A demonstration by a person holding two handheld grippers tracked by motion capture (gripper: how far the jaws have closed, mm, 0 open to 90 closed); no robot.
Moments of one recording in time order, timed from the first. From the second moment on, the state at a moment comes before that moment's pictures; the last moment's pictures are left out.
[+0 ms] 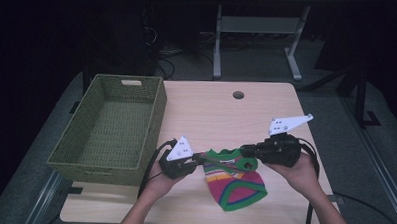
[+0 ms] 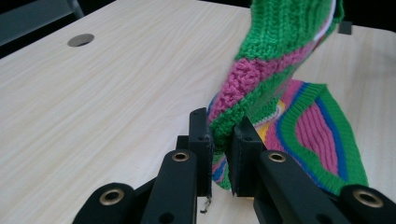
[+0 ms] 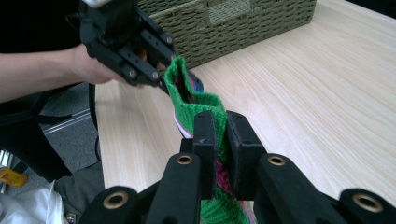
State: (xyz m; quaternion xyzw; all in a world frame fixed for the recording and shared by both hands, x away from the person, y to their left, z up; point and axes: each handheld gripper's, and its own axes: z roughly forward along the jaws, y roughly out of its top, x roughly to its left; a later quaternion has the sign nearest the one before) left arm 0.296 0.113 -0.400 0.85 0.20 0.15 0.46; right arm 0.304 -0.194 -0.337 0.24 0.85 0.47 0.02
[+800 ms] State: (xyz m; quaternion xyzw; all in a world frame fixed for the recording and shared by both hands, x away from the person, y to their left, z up) left arm 0.365 0.083 -0.418 0.87 0.26 0.15 0.39; right arm 0.365 -0.198 -0.372 0.33 0.85 0.40 0.08
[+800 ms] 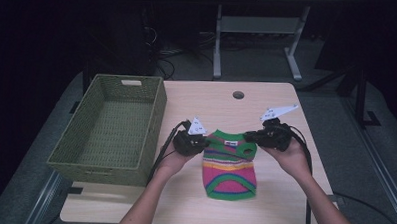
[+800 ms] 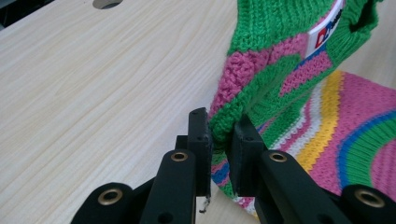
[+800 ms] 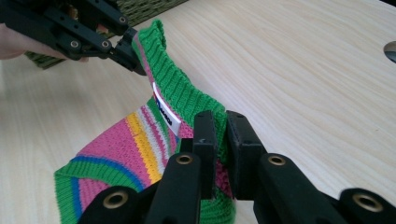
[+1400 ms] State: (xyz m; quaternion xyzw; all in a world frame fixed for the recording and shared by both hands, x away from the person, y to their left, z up) left arm 0.390 0.066 -0.431 0.87 0.28 0.16 0.38; right arm 0.405 -0.208 -0.380 0.35 0.84 0.40 0.09
